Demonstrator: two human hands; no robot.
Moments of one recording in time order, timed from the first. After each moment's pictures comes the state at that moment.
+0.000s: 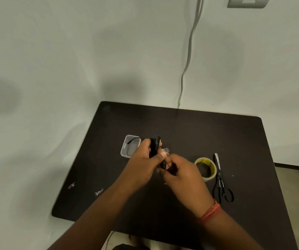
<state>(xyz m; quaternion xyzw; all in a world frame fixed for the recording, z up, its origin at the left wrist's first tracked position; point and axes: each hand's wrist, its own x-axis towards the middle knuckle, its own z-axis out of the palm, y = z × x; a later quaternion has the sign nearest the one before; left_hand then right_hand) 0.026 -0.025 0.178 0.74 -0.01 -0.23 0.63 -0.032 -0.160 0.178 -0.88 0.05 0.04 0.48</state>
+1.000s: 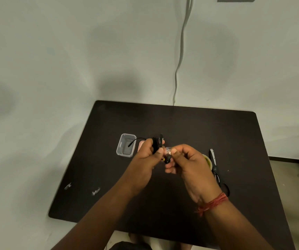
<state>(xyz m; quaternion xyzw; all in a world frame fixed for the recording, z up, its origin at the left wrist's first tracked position) 0.016 -0.037 0.172 0.72 -0.08 -0.23 0.64 -0.028 -0.180 0.184 -0.60 0.21 0.06 0.77</state>
